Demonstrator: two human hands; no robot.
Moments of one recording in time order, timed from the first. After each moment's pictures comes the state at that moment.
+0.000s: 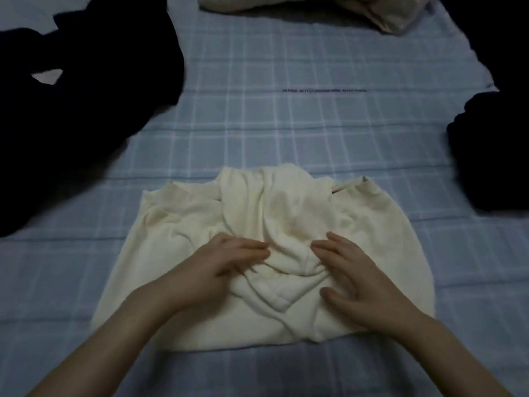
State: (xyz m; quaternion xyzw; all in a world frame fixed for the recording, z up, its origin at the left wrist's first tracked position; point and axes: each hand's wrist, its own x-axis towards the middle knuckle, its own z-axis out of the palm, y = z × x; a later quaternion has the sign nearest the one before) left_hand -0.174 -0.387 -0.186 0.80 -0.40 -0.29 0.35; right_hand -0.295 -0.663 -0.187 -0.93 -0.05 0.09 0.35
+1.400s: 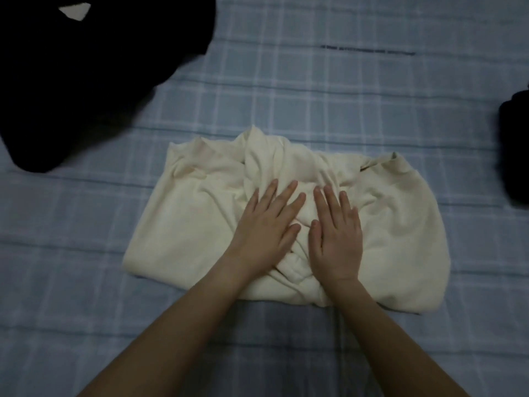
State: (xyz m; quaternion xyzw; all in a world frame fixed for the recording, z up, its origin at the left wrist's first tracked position) left_hand -0.208 -0.442 -0.234 0.93 -0.31 -0.09 0.14; right_hand -0.265 -0.596 -0.250 -0.98 0.10 -0.04 0.17
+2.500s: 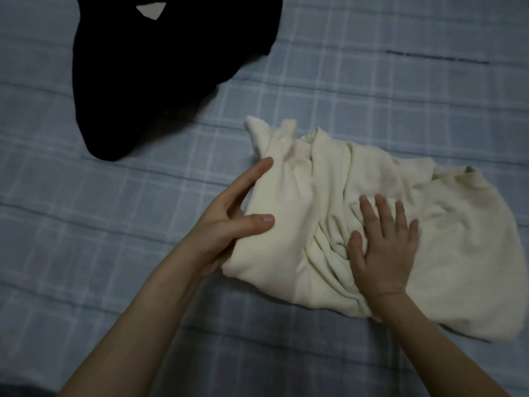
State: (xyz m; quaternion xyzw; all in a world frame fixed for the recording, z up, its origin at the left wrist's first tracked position) left_hand -0.196 -0.299 -0.156 0.57 -0.01 -0.27 0.77; right_hand -0.262 -0.567 -0.256 -0.98 0.10 -0.10 0.11
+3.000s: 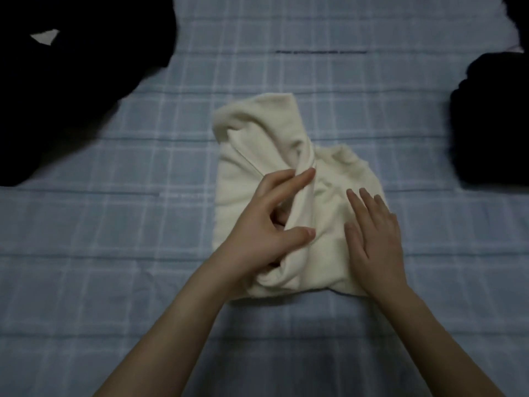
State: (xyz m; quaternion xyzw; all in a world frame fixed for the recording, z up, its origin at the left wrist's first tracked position) left_hand -0.247 -0.522 -0.132 0.76 -0.19 -0.21 0.58; right_hand -0.328 -0.727 -0.206 -0.95 0.14 -0.03 0.27
